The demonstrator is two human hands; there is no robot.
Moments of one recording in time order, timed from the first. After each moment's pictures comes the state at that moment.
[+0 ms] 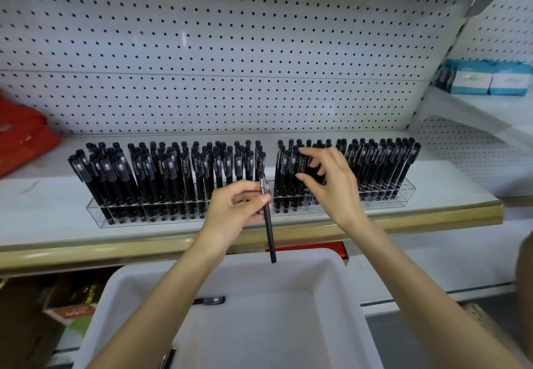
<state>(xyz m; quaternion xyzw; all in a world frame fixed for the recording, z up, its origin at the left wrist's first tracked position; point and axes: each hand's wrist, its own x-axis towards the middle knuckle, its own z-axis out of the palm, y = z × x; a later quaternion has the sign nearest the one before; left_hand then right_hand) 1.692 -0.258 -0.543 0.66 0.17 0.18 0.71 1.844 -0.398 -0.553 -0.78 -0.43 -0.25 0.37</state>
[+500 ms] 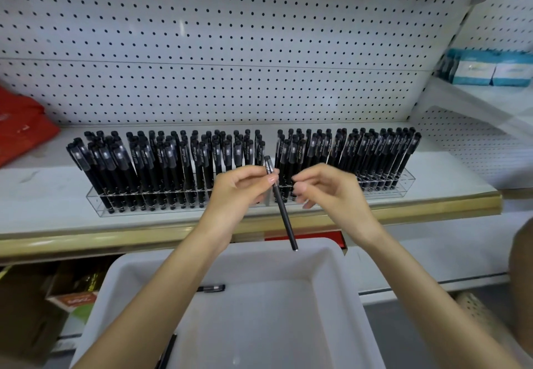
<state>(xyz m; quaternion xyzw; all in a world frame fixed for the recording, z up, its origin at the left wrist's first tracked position) 1.694 -0.265 -0.532 0.65 0.17 0.18 0.71 1.793 -0.420 -0.534 -0.70 -0.36 0.12 0.61</state>
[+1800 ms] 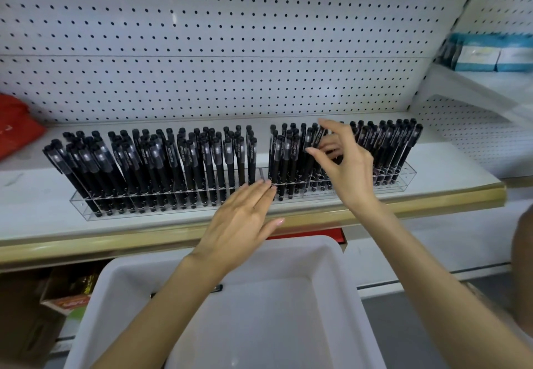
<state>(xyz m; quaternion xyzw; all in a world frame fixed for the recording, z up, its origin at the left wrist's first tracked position) 1.699 -0.267 -0.580 0.99 0.02 0.13 -0.01 1.862 -0.412 -0.552 -0.75 -0.42 -0.26 0.45</state>
